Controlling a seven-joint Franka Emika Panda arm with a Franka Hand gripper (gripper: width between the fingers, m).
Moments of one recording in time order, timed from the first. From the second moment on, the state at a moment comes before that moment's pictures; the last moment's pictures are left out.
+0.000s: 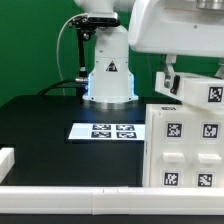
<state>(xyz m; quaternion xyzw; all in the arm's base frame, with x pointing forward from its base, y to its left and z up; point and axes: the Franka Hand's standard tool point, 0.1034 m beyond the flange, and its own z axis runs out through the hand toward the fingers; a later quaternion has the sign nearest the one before) 0.627 0.079 0.160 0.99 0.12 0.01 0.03</state>
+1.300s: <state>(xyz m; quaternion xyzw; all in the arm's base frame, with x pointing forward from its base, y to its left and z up) 0.630 0.076 0.156 0.98 -0.19 0.04 0.02</state>
